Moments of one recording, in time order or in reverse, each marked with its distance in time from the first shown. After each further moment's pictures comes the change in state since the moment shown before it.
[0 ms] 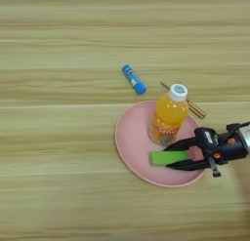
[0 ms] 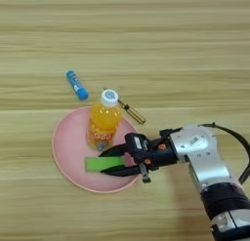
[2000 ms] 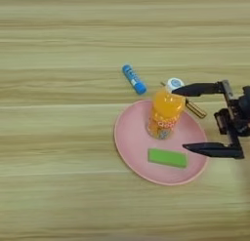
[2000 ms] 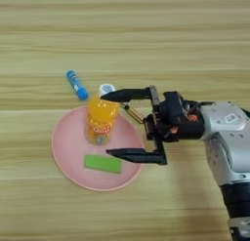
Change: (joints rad) arm 0.041 -0.066 -0.217 -0.422 0.559 0.349 0.053
